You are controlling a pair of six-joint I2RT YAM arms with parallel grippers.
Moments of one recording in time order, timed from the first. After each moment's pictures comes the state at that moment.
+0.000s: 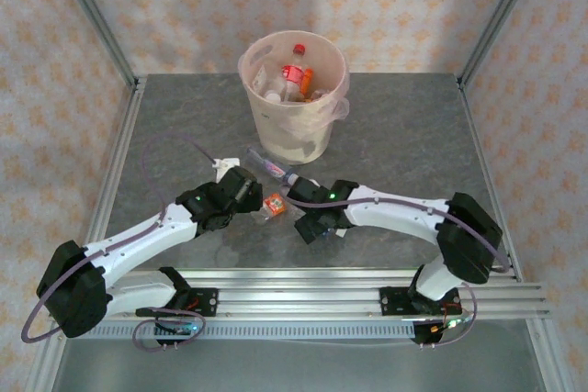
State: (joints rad) left arm -0.67 1.15 0.72 -0.55 -0.45 -0.66; right arm 1.02 1.57 1.05 -0.85 0.24 0.35
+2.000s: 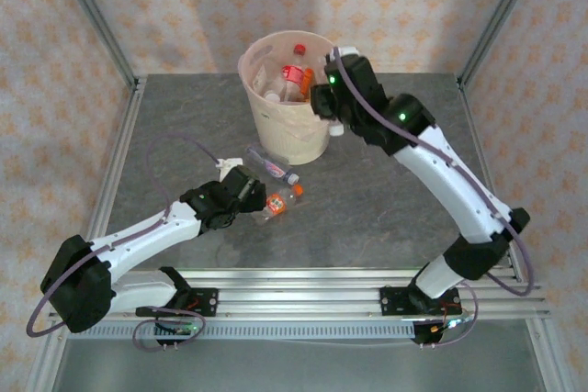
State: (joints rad) left arm -0.67 1.19 0.72 -0.51 -0.41 -0.67; right arm 0.74 1.58 1.98 -0.98 0.39 0.35
